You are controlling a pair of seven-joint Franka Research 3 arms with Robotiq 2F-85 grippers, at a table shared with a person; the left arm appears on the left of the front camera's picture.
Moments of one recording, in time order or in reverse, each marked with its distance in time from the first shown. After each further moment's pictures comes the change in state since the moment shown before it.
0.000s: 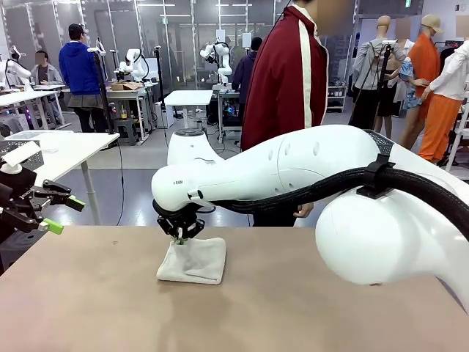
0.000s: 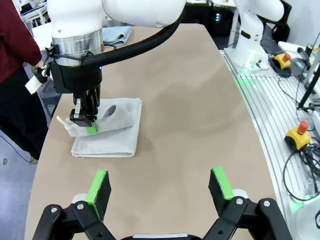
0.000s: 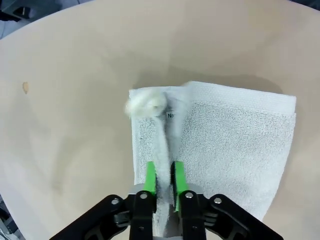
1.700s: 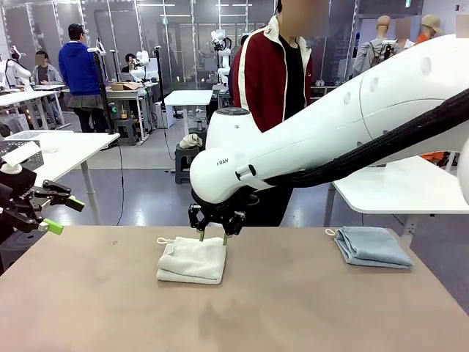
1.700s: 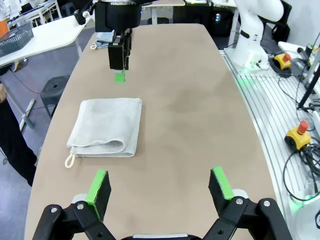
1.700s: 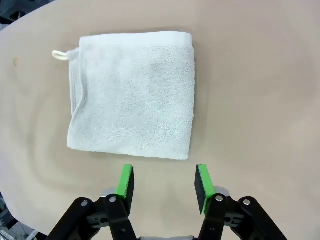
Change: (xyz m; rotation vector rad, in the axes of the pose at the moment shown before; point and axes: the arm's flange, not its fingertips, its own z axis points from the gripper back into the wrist) left arm 0.000 0.000 0.000 0.000 0.000 0.001; right arm -0.061 -0.096 0.088 -0.020 -0.031 -0.013
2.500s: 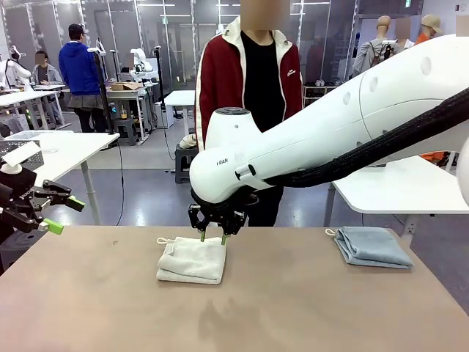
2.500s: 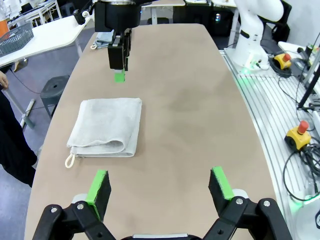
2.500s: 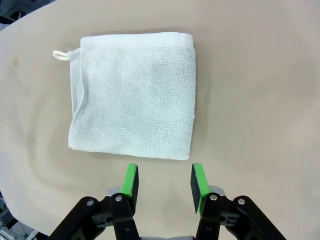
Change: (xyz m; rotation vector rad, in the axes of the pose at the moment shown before) left arm 0.000 0.000 0.000 0.000 0.000 0.000; right arm 0.001 0.002 0.000 0.001 0.002 0.001
